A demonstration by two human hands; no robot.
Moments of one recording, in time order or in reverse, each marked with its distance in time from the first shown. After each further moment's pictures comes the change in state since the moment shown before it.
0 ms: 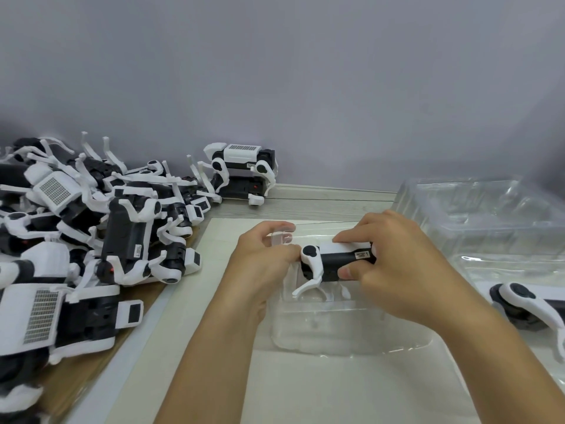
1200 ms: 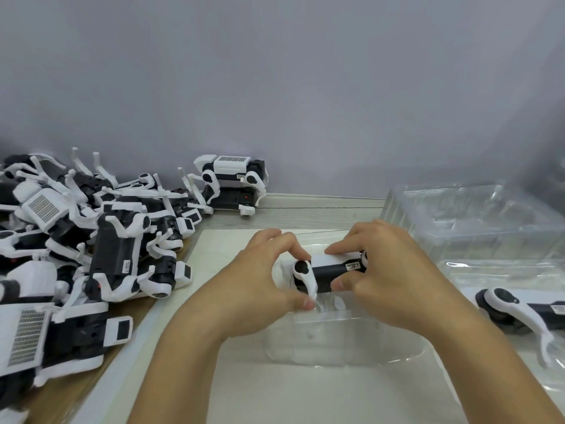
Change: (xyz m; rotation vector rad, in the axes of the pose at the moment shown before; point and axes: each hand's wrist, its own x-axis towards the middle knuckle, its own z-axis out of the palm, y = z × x) left_hand -0.024 0.022 -0.019 0.759 -0.371 0.337; right_hand -0.001 0.007 0.000 0.061 -0.034 0.067
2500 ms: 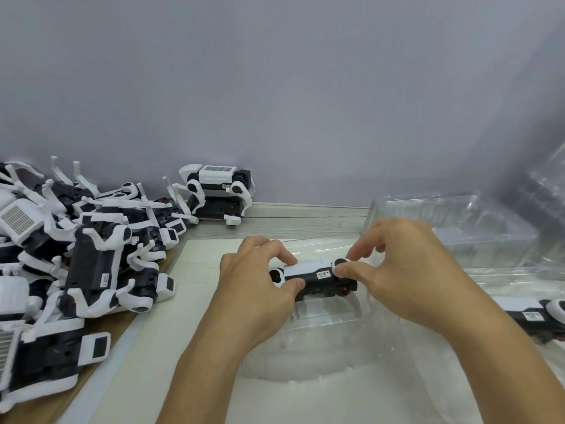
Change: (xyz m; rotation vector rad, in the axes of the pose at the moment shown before) left_hand 0.016 0.002 0.029 0.007 0.305 -0.053; right_hand -0.007 0.004 -0.034 0.022 0.121 0.135
